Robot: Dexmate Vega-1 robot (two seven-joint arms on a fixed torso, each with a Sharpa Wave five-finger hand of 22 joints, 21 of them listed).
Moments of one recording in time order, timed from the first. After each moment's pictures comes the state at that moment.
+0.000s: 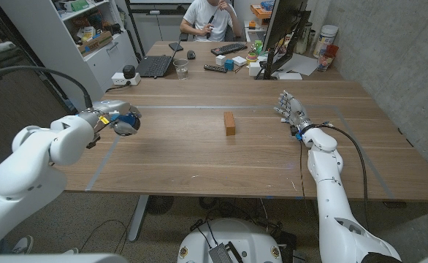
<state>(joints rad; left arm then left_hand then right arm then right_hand) 1.53 0.86 -0.28 -2.42 0.90 0.41 -0.58 1.09 0.02 0.40 -0.16 0.19 0.50 -0.05 0.28 0.23 0.34 -0.04 0.41 0.52 0.42 0.08 0.34 0.28 0.91 0.19 0.28 0.18 -0.83 0.10 0.30 -1.35 -0.12 0.04 0.41 0.17 0.12 0.35 -0.01 0.19 0.16 0.02 0.19 0.18 0.16 0.07 0.19 0.19 0.10 0.02 0.22 0.24 0.33 0.05 0.19 0.17</state>
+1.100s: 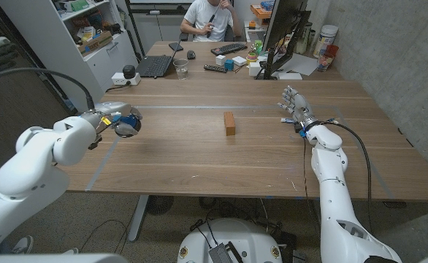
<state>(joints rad) 1.53 0.86 -0.26 -2.41 0.90 0.42 -0.58 1.09 0.03 0.39 -0.16 0.20 0.50 -0.05 0.28 0.23 0.34 -0.04 0.41 0.53 0.42 0.08 0.34 0.28 0.89 0.20 0.27 0.18 -0.85 0.11 0.30 -1.43 -0.12 0.02 0.41 0.17 0.12 0.35 -0.01 0.19 0.16 0.02 0.19 0.18 0.16 0.07 0.19 0.19 0.10 0.02 0.22 0.24 0.33 0.05 0.19 0.17</state>
